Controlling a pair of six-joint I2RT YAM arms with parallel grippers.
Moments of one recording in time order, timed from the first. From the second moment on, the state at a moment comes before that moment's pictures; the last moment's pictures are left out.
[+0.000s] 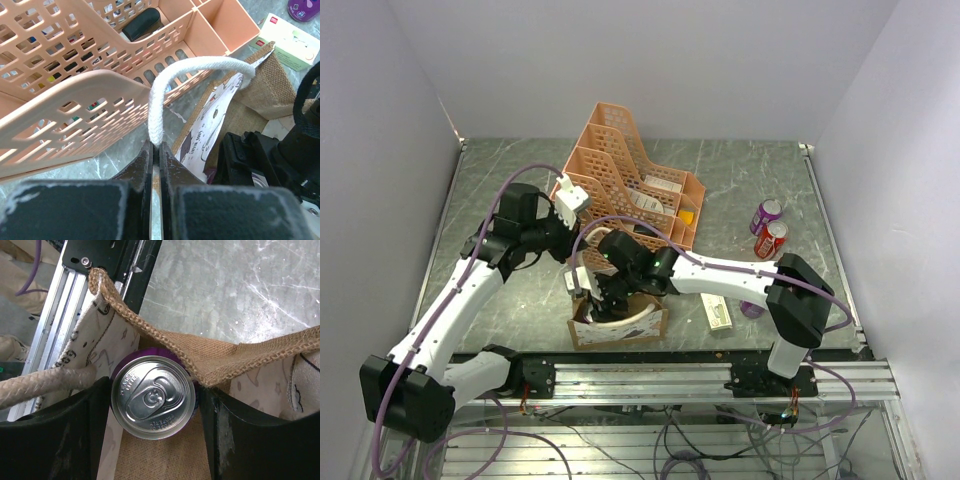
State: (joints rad) left arm -0.33 1.07 0.95 -0.54 0.53 0.26; right arm 1.09 1.75 1.22 -0.32 -0.63 -0.56
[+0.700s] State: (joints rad) left arm -0.33 1.04 0.93 -0.53 0.53 0.28; right arm 1.10 1.75 1.23 -0.33 -0.61 -0.59
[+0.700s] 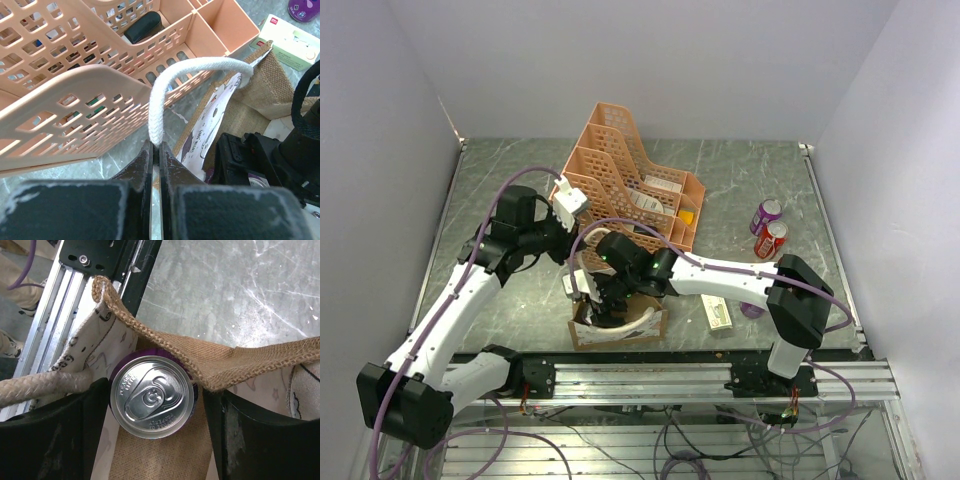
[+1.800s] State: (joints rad) left arm -0.33 1.01 0.92 -0.53 0.53 0.32; right arm 1.11 1.53 1.12 -0.32 -0.45 -0.69
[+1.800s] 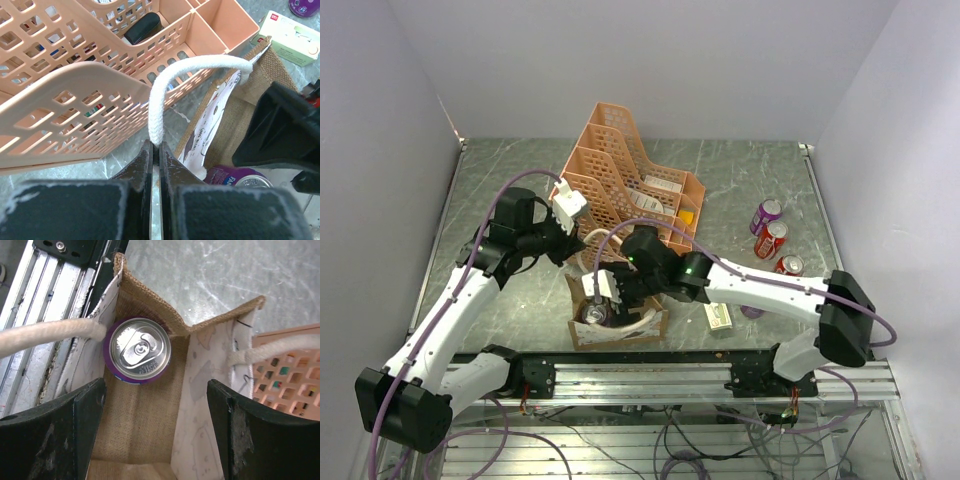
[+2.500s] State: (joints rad) left arm -0.33 1.06 0.94 -0.55 0.54 0.40; right arm 0.84 1.25 1.07 -0.29 -0.52 -0.62
